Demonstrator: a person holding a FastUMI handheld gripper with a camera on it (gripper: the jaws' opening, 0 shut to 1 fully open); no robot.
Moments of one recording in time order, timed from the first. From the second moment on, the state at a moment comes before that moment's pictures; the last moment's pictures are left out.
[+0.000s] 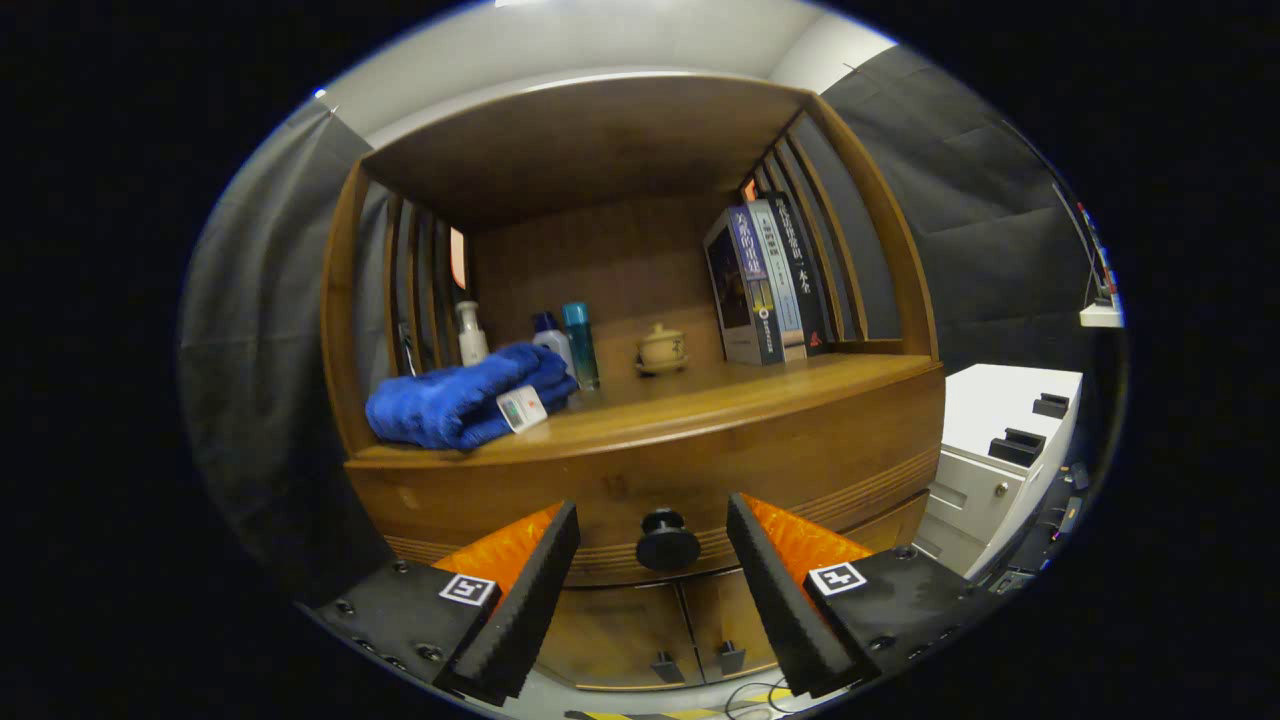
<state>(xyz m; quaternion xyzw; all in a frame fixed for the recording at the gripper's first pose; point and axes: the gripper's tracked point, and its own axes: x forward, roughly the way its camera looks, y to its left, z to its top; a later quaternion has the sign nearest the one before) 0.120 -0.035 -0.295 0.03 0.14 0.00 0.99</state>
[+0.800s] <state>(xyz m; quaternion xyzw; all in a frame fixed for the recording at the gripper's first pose) 0.157 -0.035 -0.337 0.00 0.18 0.01 0.98</state>
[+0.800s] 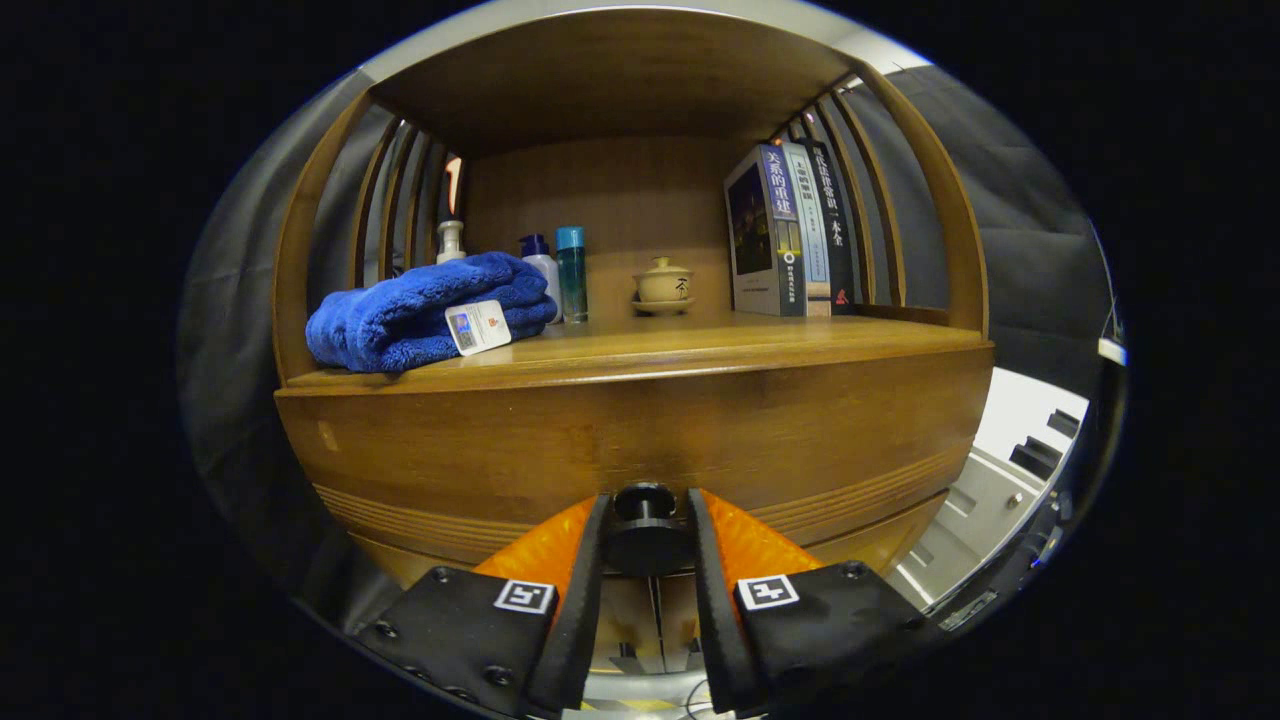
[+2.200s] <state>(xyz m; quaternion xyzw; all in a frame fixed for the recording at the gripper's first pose) 0.000 -0.044 -0.317 0.00 0.23 0.01 0.97</state>
